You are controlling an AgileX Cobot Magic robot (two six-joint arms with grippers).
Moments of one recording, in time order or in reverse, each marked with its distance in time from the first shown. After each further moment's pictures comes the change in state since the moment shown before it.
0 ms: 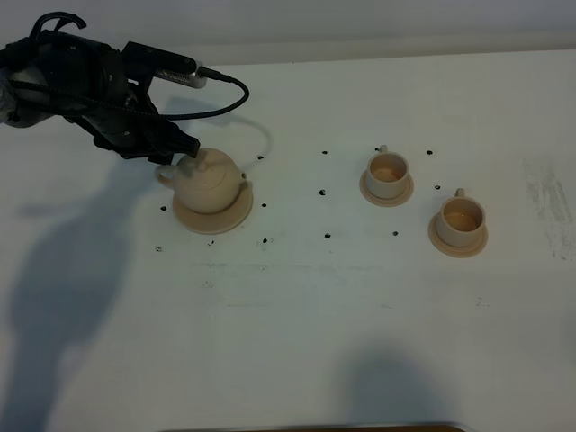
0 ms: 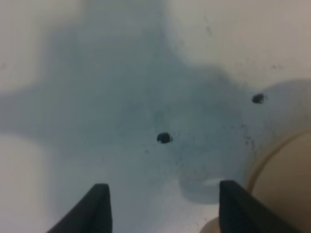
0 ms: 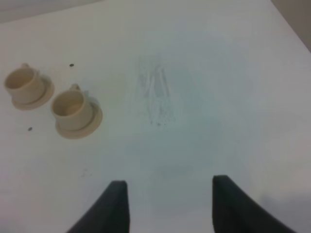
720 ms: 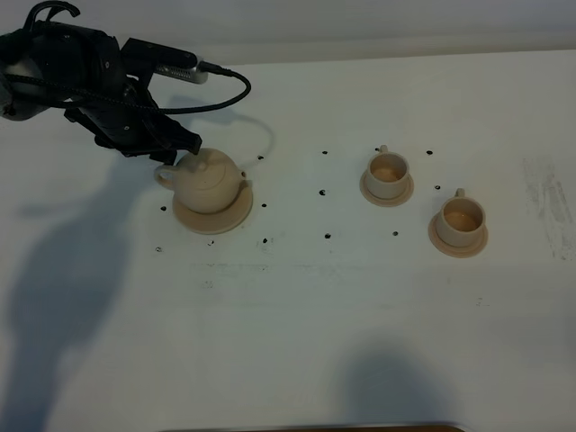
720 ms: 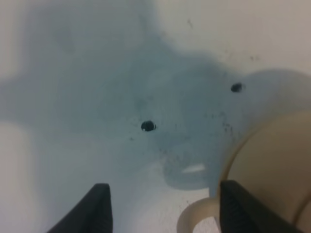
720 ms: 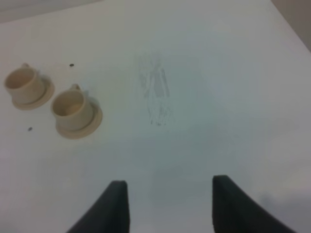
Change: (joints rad) left arm 0.000 -0.009 -0.030 -0.059 0.073 0.048; right arm 0.000 0.000 0.000 0.000 0.000 0.000
